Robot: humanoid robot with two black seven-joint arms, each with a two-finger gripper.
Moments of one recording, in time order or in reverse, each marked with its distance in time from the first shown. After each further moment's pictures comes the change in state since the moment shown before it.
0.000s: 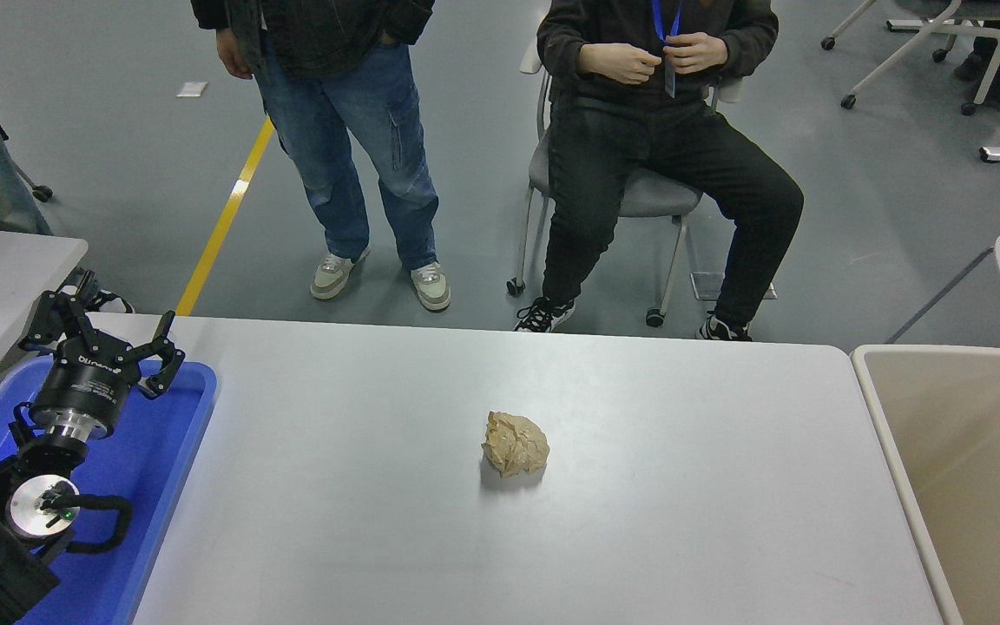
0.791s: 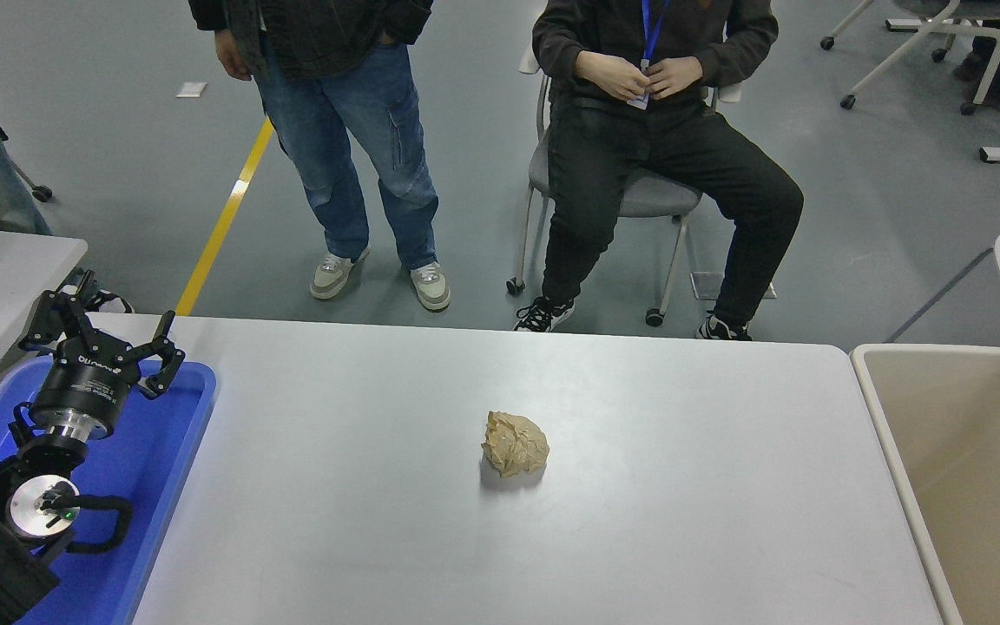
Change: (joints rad) left arm 0.000 0.000 0.000 0.000 0.000 0.000 0.000; right arm 0.082 -0.130 0.609 0.200 0.236 0.215 -0.117
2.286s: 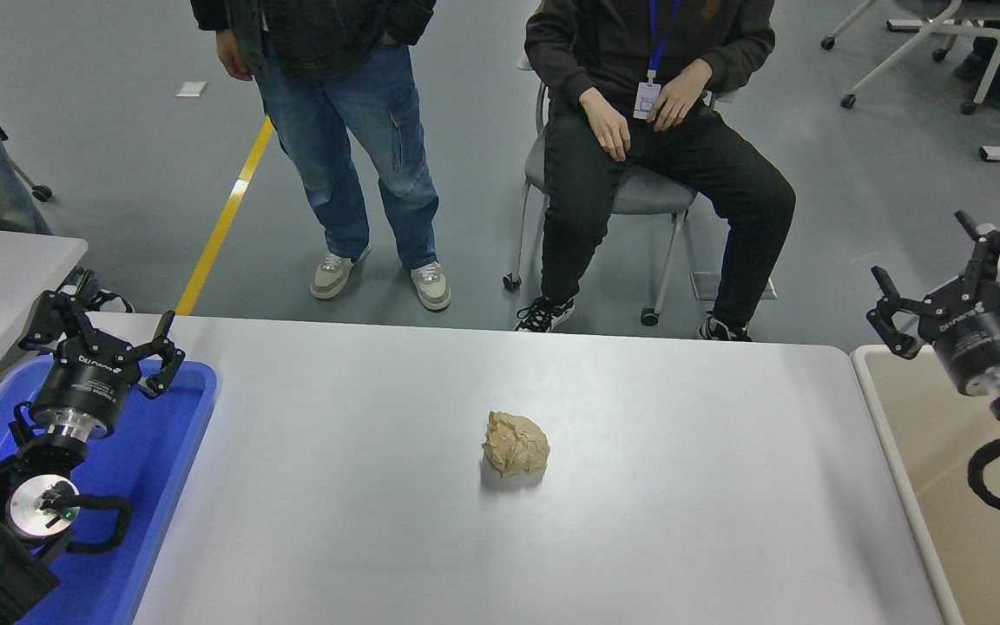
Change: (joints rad) left arm 0.000 0.000 0.000 0.000 0.000 0.000 0.000; right arm -0.254 0.321 0.882 0.823 0.016 0.230 -0.205
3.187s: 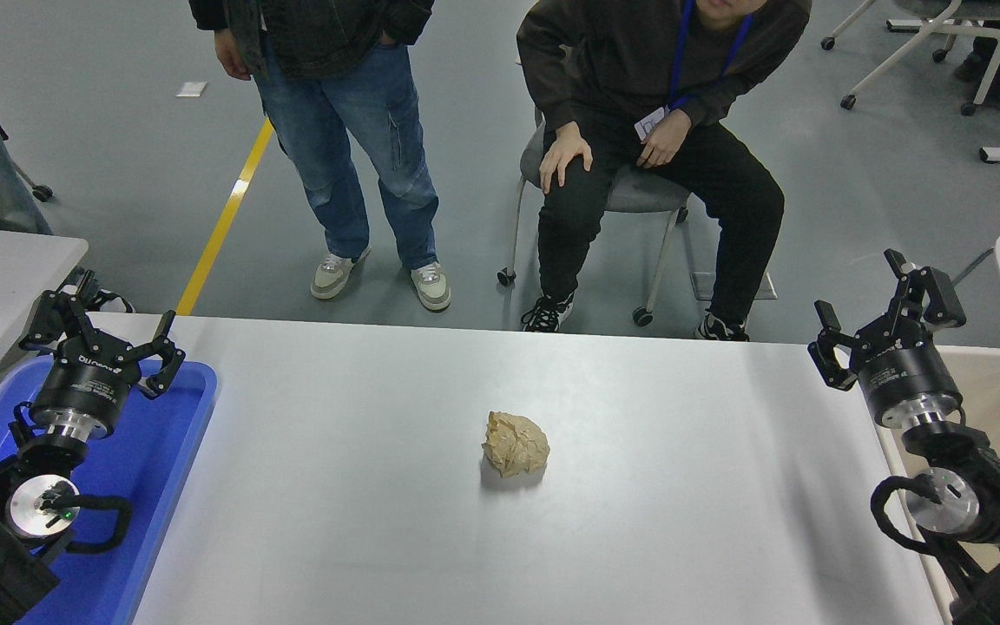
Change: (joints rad) left arm 0.000 0.000 0.000 0.000 0.000 0.000 0.000; right arm -0.081 0.073 -0.044 0.002 -0.221 -0.214 0.220
